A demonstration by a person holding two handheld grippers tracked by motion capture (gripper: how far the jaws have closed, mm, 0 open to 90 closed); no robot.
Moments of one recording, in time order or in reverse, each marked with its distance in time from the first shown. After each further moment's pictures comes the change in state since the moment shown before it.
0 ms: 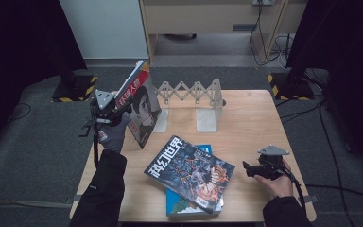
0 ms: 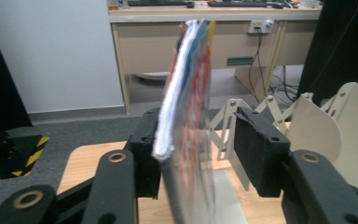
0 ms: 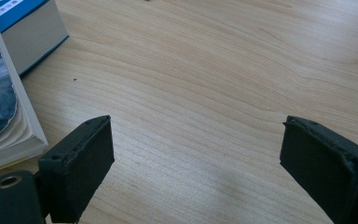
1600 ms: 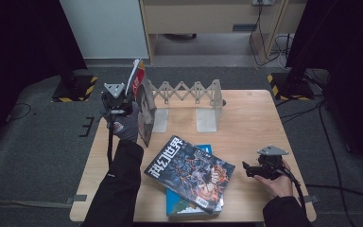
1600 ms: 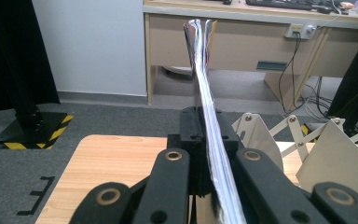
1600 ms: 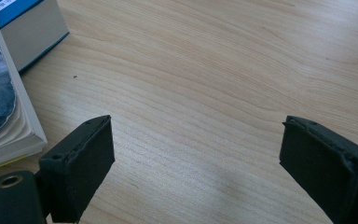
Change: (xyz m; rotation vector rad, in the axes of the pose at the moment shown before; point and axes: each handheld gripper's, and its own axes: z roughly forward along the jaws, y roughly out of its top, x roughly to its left) left arm -0.030 0.013 0.028 0.025 0.151 -0.100; right arm 0.000 0.000 0.001 0.006 0.002 -0.008
